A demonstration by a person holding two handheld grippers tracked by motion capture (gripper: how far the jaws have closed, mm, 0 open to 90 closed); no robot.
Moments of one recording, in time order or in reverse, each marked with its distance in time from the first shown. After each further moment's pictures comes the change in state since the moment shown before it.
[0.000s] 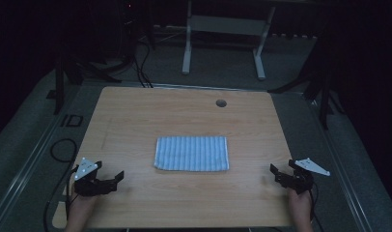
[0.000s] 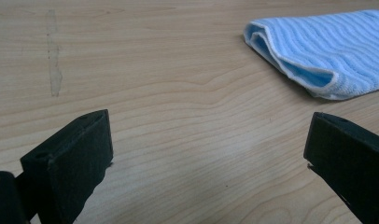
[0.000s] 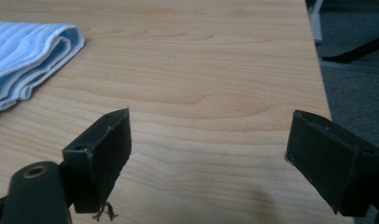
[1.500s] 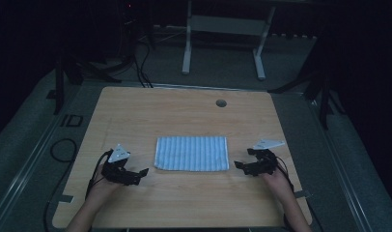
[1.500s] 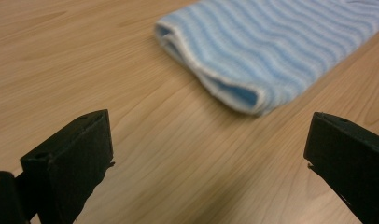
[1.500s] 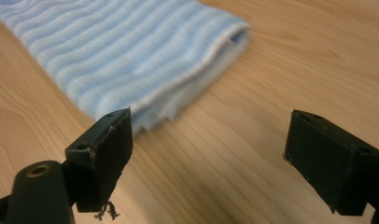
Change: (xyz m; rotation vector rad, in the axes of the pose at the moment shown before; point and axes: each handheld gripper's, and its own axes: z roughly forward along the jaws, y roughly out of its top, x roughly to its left) left arm -0.039 0.044 0.045 0.161 -0.162 0.200; right arm 0.074 0.056 0.062 0.226 0.381 -0.261
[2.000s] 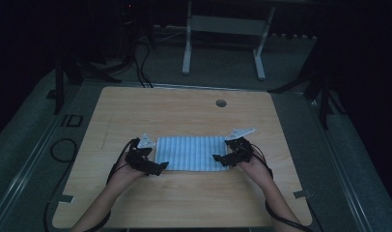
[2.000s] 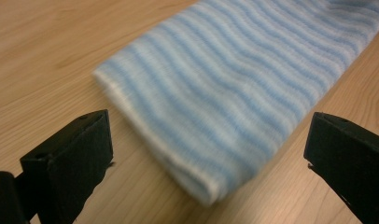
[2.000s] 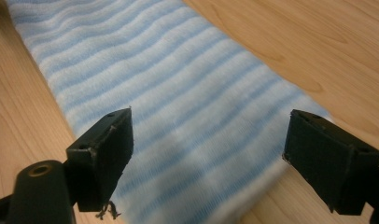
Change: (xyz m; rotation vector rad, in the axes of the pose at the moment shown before) left arm -0.028 0.051 0.039 0.080 -0.052 0.072; right arm 0.040 0.064 0.053 0.075 0.066 -0.158
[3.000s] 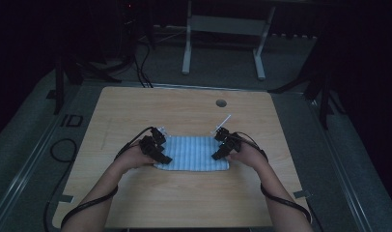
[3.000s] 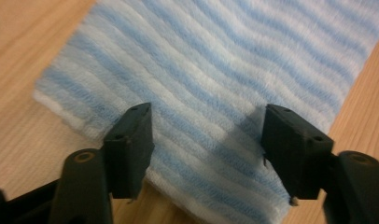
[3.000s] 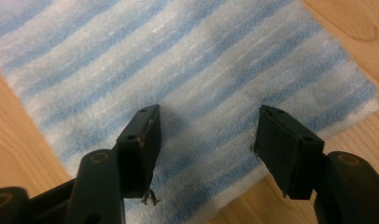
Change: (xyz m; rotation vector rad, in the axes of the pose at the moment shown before) left arm 0.021 0.051 0.058 0.361 -0.192 0.115; right arm -0.012 0.041 0.039 0.472 0.048 -0.014
